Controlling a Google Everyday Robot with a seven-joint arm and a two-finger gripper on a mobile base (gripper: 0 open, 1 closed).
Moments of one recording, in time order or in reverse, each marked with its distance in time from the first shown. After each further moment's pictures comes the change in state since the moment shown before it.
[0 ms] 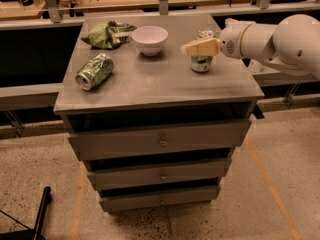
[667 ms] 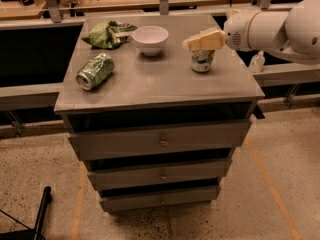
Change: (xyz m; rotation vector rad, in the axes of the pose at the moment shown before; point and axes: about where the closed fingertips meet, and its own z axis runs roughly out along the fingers) arm -0.027 0.014 -0.023 -0.053 0.004 -0.052
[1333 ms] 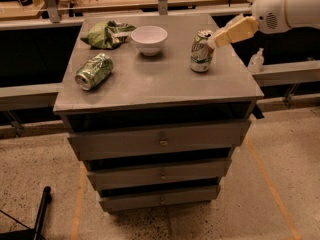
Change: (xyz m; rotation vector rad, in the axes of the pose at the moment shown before) arm -0.025 -0.008 -0.065 -0.067 0.142 -0.189
